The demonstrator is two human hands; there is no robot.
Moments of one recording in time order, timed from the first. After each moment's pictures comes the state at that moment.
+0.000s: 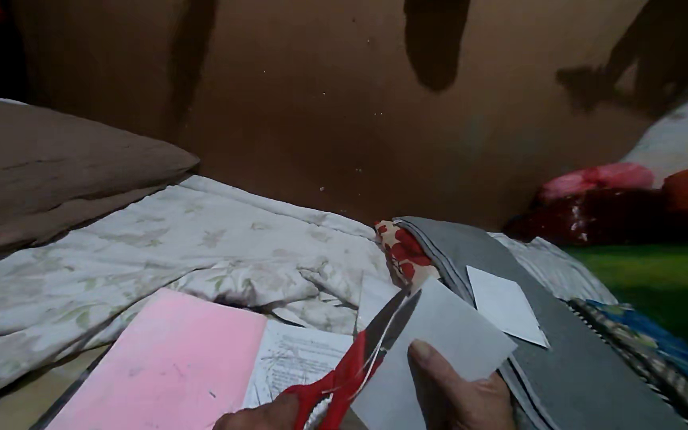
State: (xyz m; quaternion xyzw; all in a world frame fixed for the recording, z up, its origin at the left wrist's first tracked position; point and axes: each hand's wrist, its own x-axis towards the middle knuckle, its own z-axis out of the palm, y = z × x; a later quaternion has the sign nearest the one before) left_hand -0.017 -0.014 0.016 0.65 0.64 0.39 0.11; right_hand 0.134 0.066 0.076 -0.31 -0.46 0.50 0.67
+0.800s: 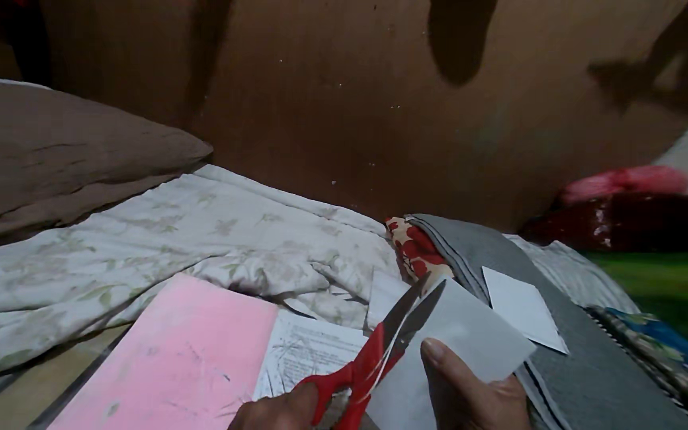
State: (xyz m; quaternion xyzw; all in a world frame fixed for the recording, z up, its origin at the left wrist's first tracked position) left_hand -0.013 -0.018 0.019 0.63 0.63 0.42 0.15; right_hand 0.128 0.066 0.073 -0.30 -0.47 0.49 0.67
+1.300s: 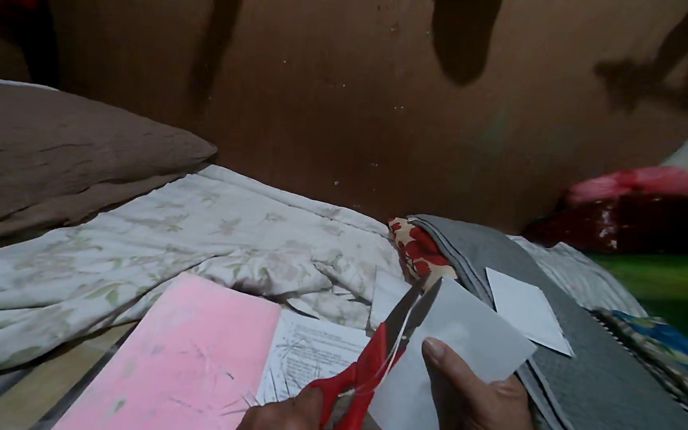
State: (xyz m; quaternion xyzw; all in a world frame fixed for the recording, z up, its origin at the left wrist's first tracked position) left_hand -0.006 -0.018 0.017 0.63 0.64 0.42 0.11; right_hand 0.126 0.065 0.074 -0.31 -0.46 0.49 0.67
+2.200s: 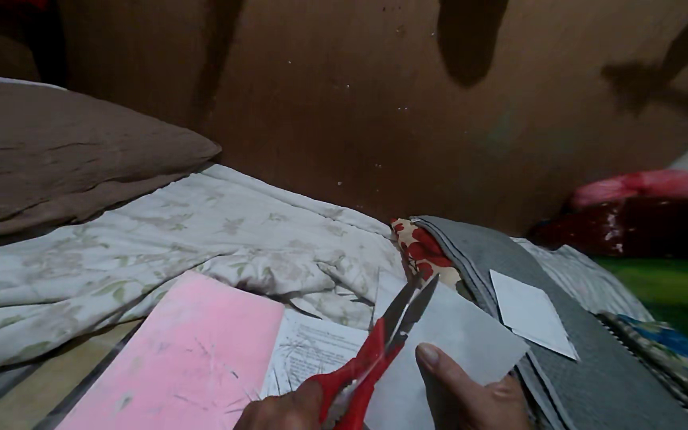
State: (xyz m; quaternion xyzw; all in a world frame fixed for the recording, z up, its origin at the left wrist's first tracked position) left_hand -0.009 -0.019 0.020 0.62 0.66 0.42 0.12; right_hand 0.127 0.064 0.070 -0.31 -0.50 0.50 0.64
